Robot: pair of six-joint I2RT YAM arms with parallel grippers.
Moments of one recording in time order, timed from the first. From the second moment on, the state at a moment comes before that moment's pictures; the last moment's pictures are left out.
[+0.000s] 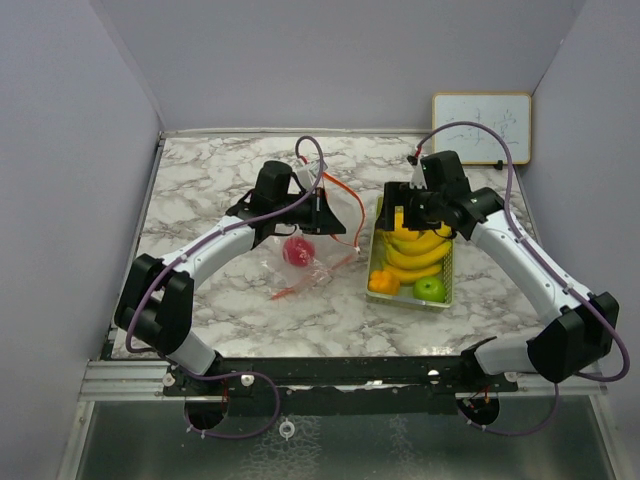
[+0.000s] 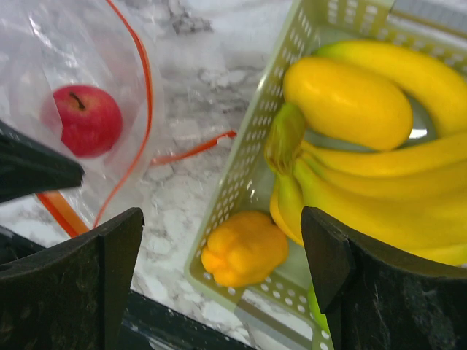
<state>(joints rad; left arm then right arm) -0.50 1.56 1.08 -0.03 0.75 -0.56 0.44 1.40 1.30 -0.70 -0.13 0.35</state>
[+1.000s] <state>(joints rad) -0.50 1.41 0.97 -0.21 0.66 -0.43 0.45 1.38 0.87 -0.61 -0.26 0.47</state>
